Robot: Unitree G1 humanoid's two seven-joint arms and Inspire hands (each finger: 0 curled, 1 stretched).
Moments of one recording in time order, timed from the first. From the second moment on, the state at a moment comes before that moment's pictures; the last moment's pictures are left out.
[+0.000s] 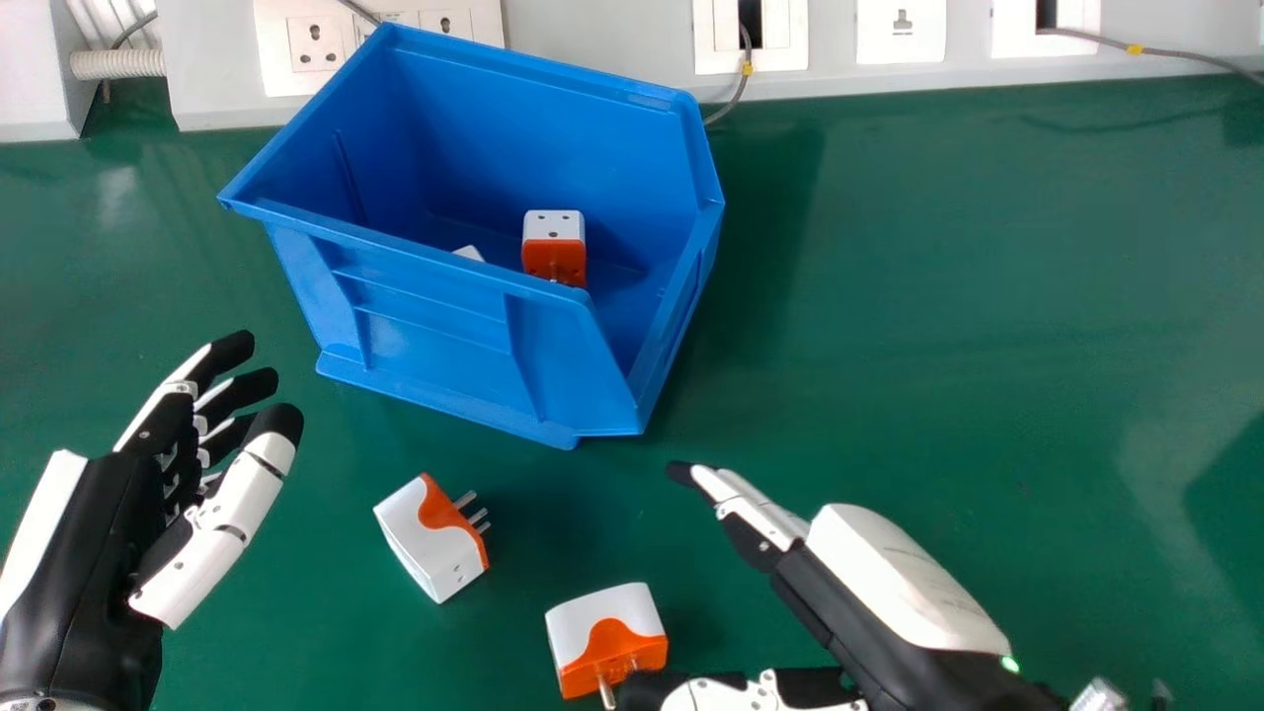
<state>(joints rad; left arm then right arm) 0.45 0.24 0.33 -0.57 -0.06 0.17 -0.20 0.32 -0.39 0.31 -0.56 -0.58 0.07 0.36</state>
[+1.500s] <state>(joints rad) 0.41 0.25 0.34 -0.62 -0.08 0.27 -0.20 -0.08 -0.40 0.43 -0.19 -0.57 0.03 0.50</state>
